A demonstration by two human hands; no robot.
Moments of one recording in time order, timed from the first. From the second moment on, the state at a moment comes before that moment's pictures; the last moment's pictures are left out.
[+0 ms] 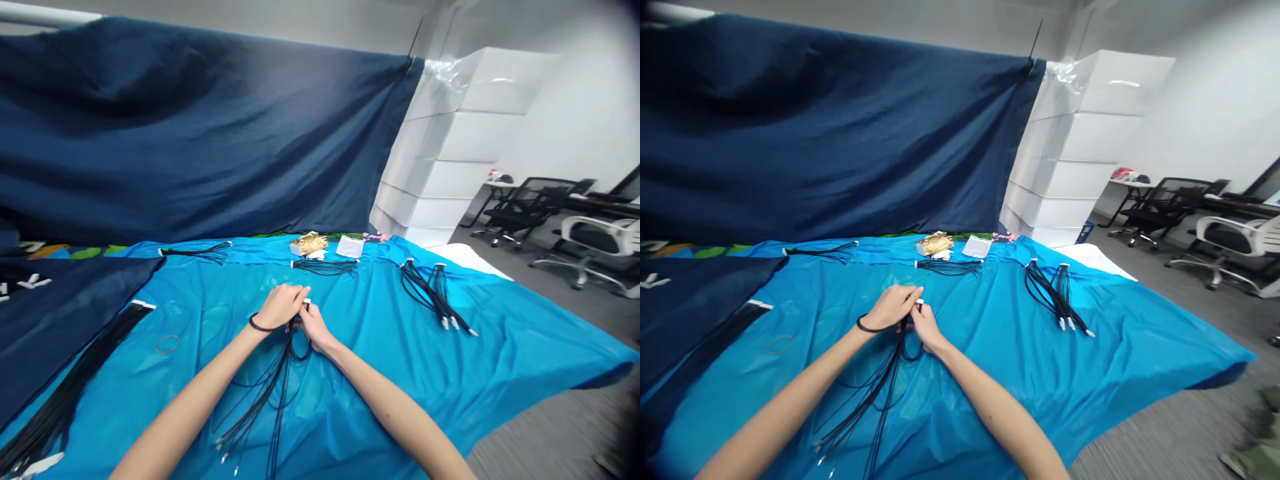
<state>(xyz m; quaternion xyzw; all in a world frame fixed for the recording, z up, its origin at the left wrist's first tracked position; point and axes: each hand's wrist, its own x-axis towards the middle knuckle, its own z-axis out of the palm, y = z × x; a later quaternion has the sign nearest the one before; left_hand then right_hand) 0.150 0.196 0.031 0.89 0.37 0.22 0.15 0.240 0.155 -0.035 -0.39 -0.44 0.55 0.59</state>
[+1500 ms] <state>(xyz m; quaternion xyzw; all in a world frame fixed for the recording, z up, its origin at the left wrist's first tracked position) 0.126 0.172 -0.028 0.45 0.38 0.41 0.70 0.272 0.172 -0.042 -0.41 -0.35 0.57 0.62</state>
